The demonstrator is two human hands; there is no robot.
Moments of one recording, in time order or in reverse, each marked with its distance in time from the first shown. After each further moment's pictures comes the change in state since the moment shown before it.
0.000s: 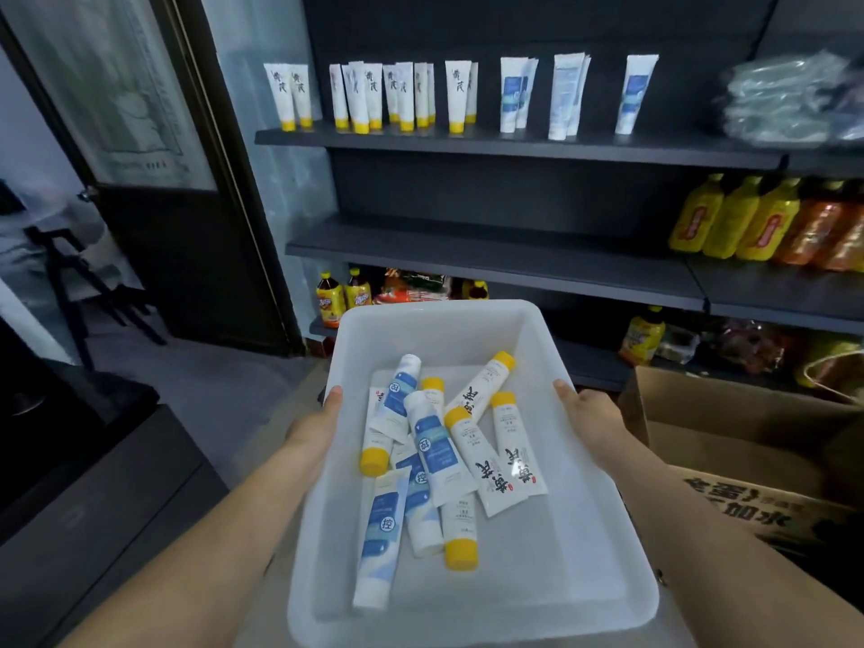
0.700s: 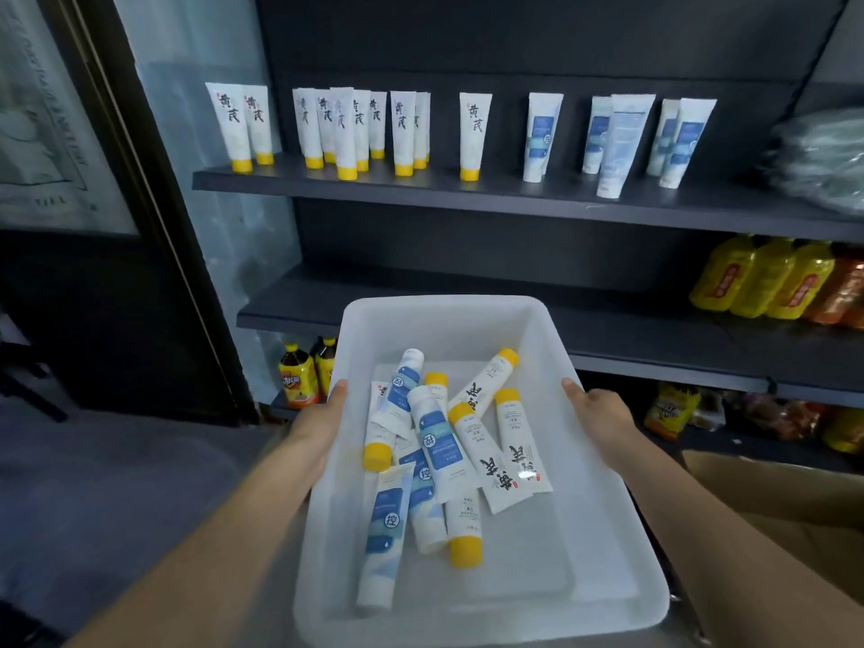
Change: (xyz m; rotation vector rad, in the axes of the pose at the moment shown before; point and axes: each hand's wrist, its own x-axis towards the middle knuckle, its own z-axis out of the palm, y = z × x) left_hand 0.255 0.190 0.015 -0.035 -0.102 0.140; right_hand 0.207 -0.166 0.076 0.101 0.146 0.039
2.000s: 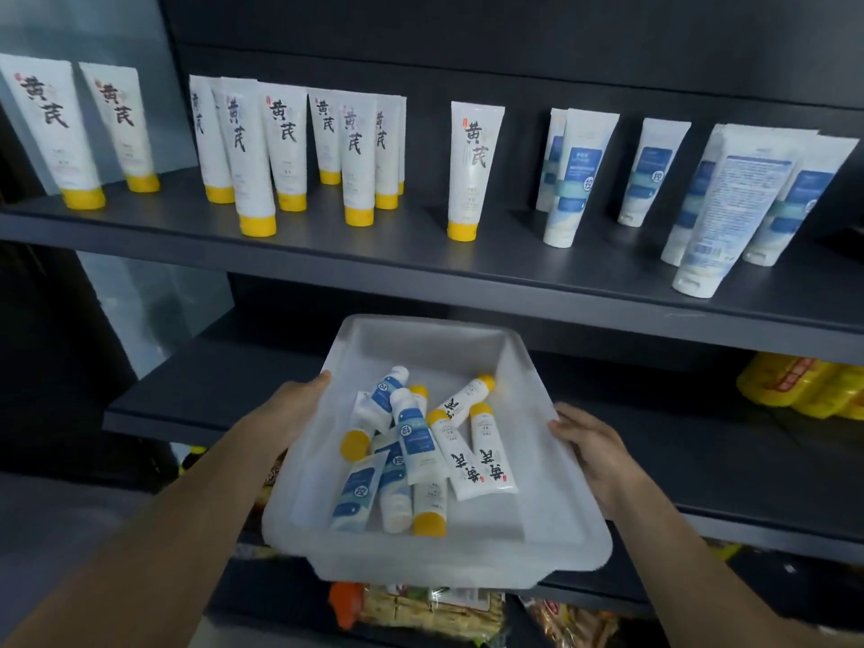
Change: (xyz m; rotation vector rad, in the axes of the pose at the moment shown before) left_hand 0.262 0.176 0.099 0.117 -0.187 -0.002; right_hand 0.251 -0.092 0.043 0.733 -0.195 0.143
